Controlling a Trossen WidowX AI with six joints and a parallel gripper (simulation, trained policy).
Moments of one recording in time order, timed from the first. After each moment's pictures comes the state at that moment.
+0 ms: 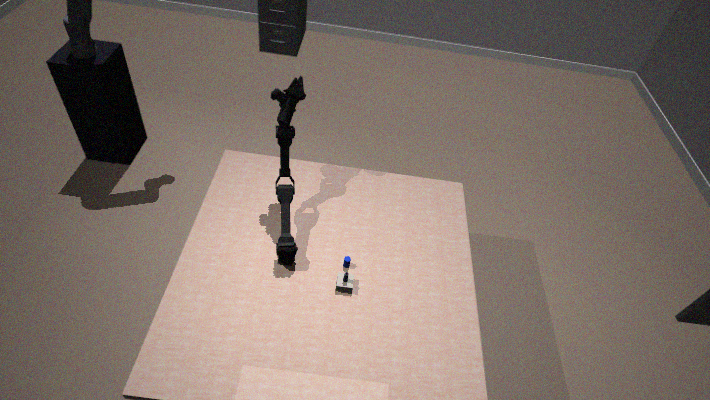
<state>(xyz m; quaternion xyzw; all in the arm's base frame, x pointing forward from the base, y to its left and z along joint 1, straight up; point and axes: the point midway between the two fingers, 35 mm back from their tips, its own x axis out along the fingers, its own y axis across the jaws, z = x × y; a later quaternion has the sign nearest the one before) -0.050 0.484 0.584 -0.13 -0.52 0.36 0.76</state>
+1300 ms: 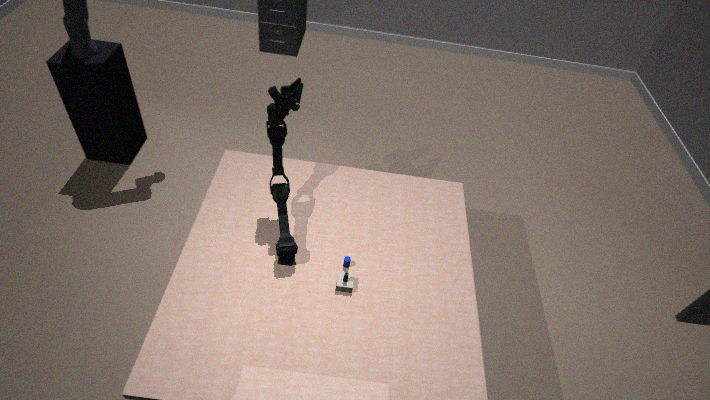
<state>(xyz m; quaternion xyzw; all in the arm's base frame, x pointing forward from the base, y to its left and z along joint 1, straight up) -0.030 0.381 0.634 -0.05 -0.47 0.19 0.86</state>
